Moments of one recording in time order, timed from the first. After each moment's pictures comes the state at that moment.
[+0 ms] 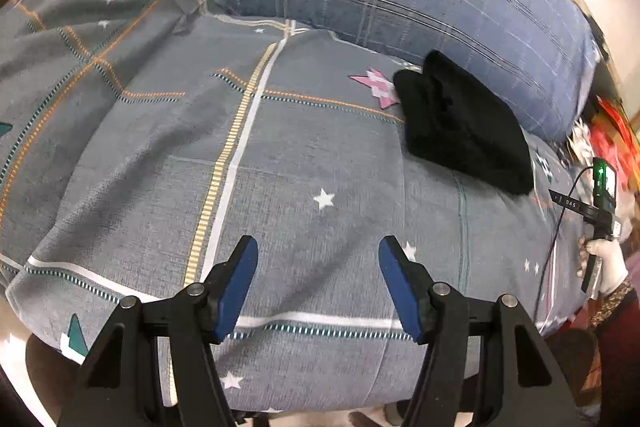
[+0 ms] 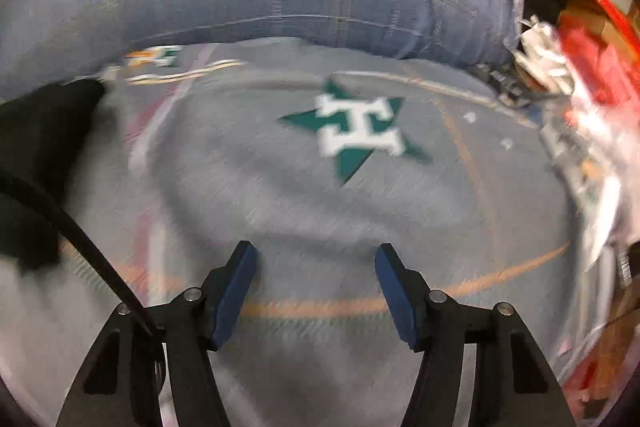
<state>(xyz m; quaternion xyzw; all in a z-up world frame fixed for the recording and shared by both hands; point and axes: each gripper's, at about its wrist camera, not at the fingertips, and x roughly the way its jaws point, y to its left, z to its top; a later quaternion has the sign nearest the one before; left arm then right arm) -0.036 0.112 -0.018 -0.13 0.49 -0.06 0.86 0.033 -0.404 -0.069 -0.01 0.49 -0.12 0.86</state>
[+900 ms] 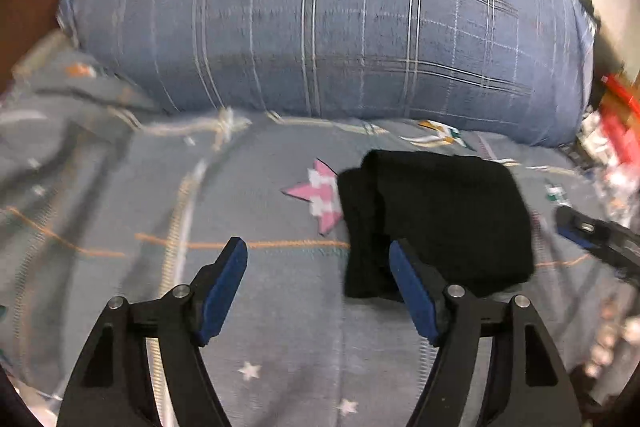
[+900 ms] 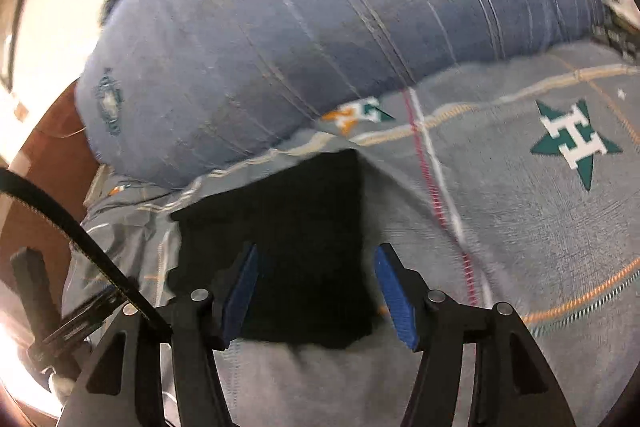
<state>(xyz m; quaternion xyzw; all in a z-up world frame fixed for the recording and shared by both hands) 0.062 0.012 0.030 -0.01 0.42 -0.05 0.90 0.032 -0.297 -0.005 0.24 0.40 0.11 0.88</state>
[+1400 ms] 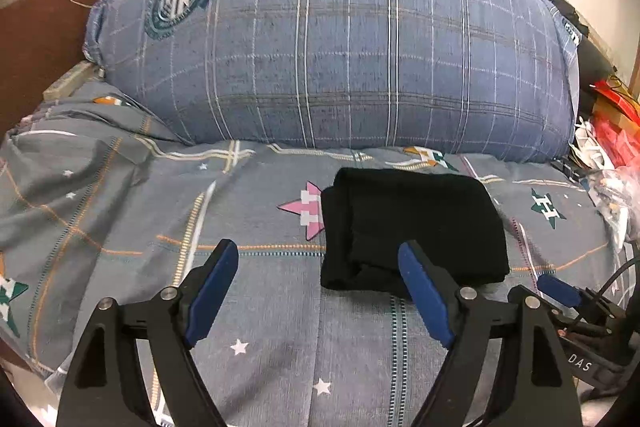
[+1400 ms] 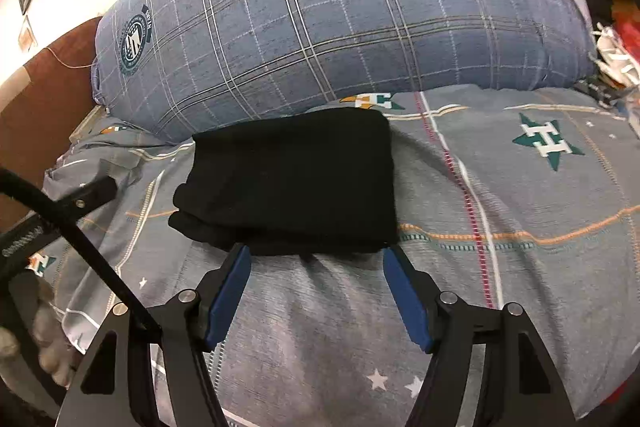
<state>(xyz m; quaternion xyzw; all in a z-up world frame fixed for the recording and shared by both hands) 0.012 -0.003 0.059 -0.01 0.36 -0.04 0.93 -0.050 -0.251 -0.007 0.13 0.38 0.08 0.91</state>
